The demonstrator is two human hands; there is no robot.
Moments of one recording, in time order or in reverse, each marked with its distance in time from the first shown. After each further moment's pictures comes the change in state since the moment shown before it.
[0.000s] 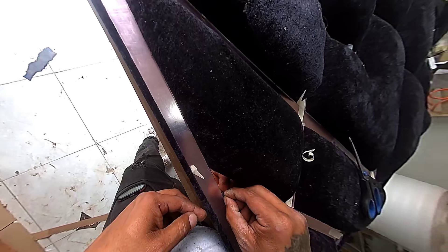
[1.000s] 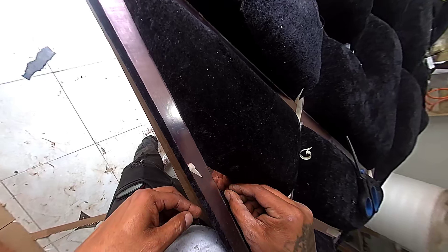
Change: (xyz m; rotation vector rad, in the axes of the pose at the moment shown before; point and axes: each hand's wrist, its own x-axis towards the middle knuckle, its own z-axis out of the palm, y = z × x) left_hand -0.001 -0.001 -0.003 0.068 0.005 -0.006; right_hand 0.000 0.008 -0.004 0.154 0.012 0.118
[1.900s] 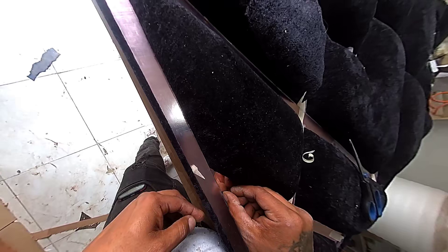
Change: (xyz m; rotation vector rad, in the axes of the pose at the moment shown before) left_hand 0.000 -0.002 0.002 0.008 -0.024 -0.026; right_hand -0.002 -0.001 0.009 -0.048 0.075 -0.015
